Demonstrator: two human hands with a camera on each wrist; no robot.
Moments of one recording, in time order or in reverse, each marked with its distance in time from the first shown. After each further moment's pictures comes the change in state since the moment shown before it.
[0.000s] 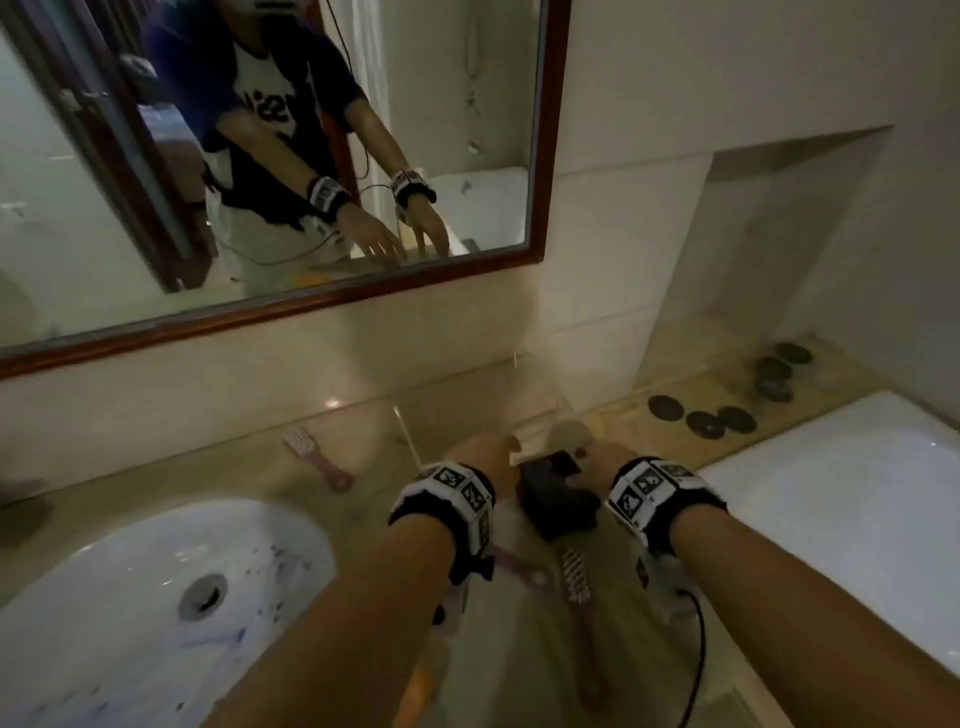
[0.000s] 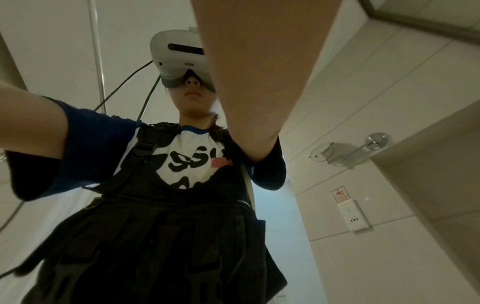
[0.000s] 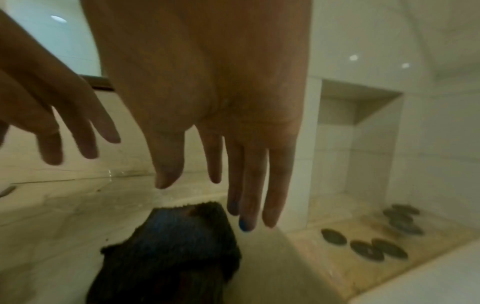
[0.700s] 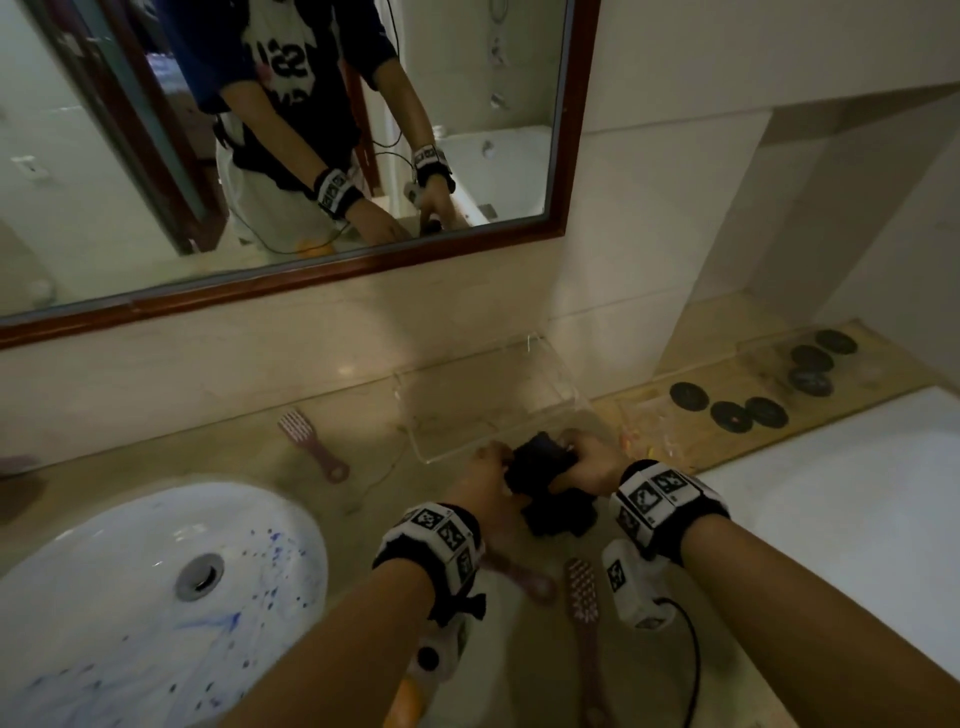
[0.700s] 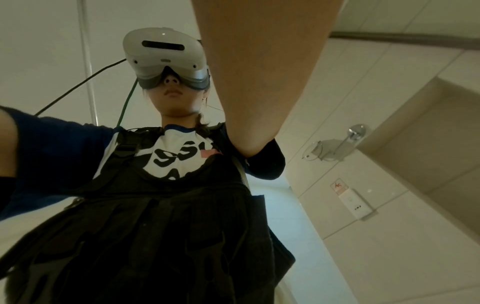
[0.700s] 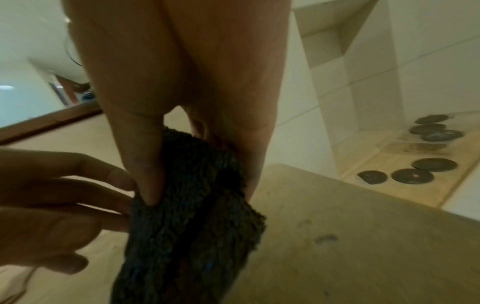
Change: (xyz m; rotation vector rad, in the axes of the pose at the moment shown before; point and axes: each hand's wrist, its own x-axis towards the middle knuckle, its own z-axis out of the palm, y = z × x) left_hand 0.015 -0.017 0.038 -0.338 -0.018 -0.088; right_hand 0.007 -0.027 -0.009 0.251 -0.125 -0.176
